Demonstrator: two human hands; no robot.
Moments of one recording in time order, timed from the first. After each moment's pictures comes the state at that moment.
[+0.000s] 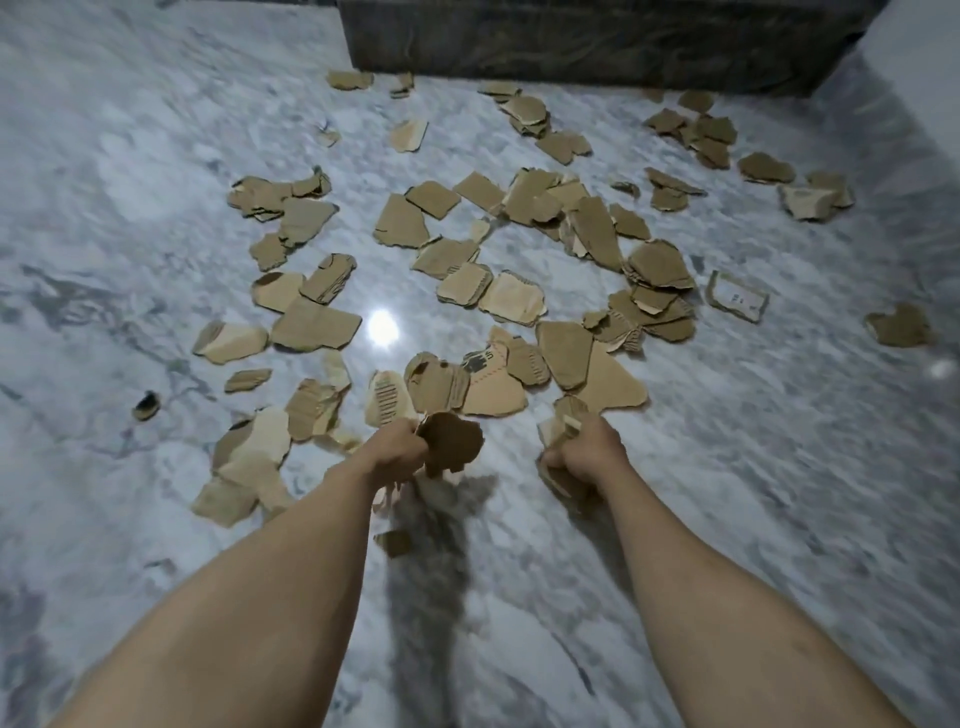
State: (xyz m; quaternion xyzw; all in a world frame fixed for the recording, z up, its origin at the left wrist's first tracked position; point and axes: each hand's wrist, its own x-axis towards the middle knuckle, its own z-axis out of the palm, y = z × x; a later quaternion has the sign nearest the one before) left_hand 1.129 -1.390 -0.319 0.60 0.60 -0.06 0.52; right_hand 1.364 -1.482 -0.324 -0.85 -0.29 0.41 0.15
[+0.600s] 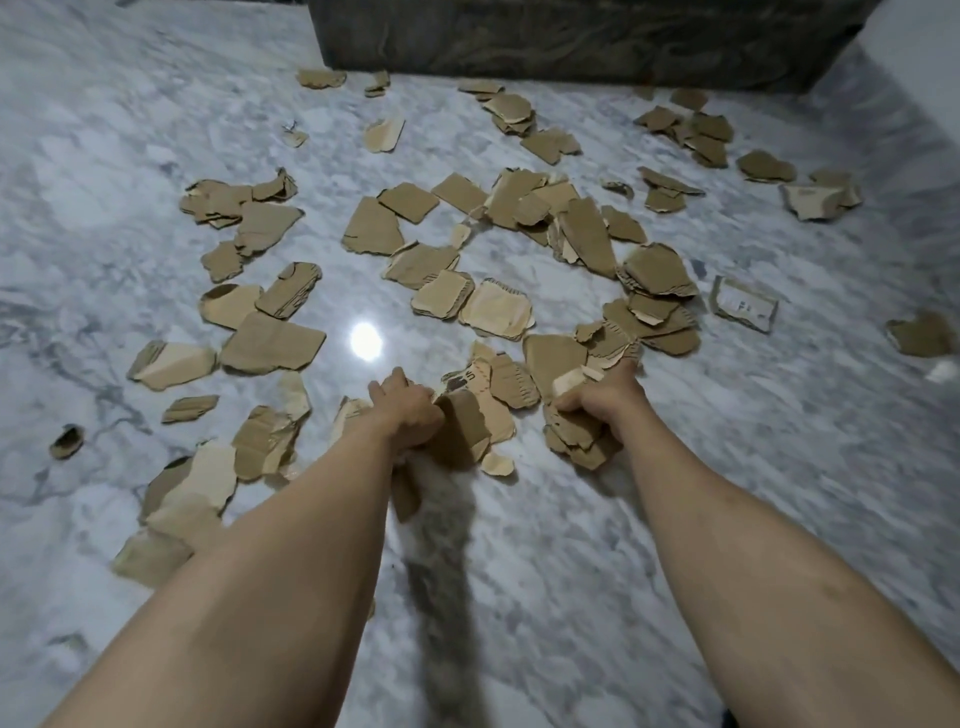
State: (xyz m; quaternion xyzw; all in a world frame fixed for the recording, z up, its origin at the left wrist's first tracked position) left_hand 1.201 -1.318 -0.344 0.73 0.58 -0.18 0.31; right_hand 1.435 -1.399 -0.335 -0.88 -0.20 0.38 0.21
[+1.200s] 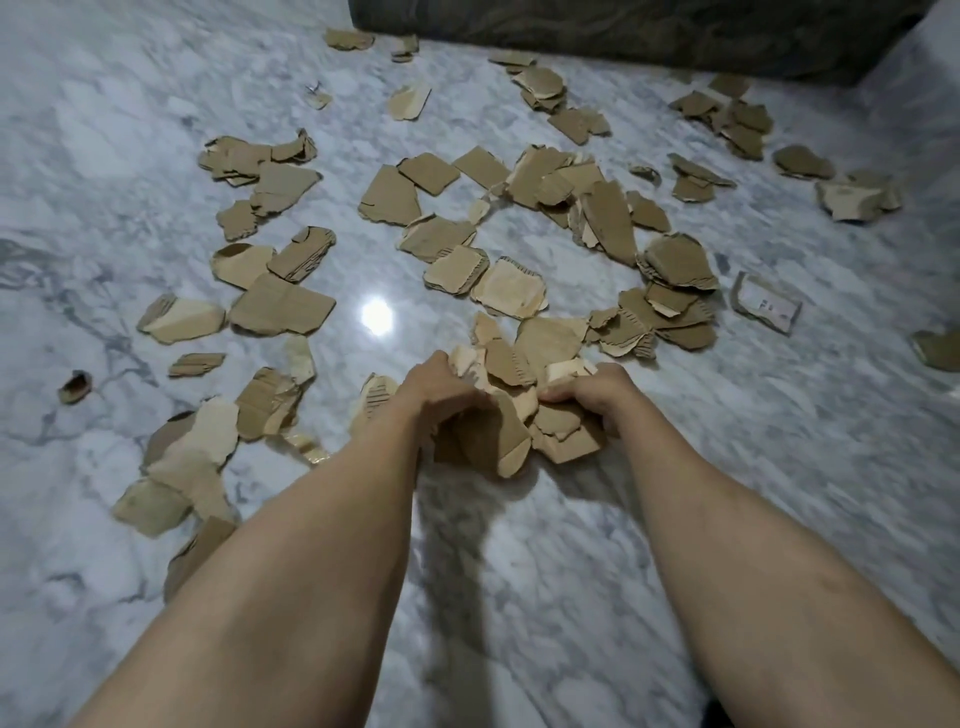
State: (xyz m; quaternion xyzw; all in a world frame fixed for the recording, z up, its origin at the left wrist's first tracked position) left_hand 1.223 -1.337 -0.342 0.65 0.60 -0.01 0.46; right_hand 1.423 -1.398 -0.343 -0.83 -0.18 0.47 0.25
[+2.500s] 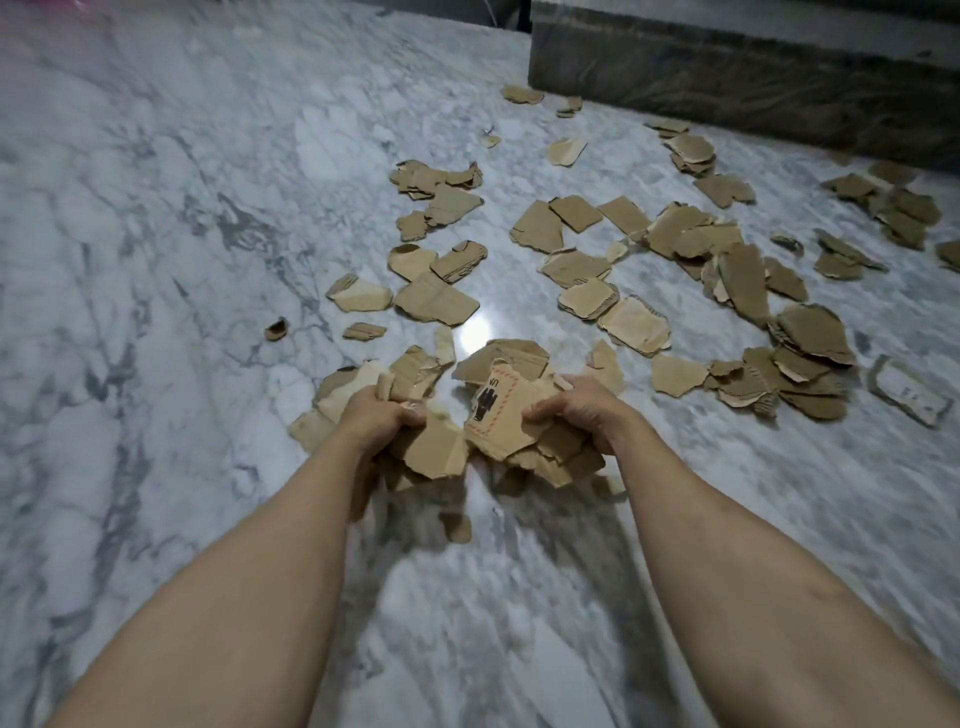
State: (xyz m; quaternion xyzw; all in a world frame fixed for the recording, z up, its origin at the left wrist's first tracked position) left_hand 1.028 -1.397 -0.323 0.33 0.73 0.25 0.54; right_hand 1.285 -1.382 -0.318 -0.67 -0.37 0.61 0.20
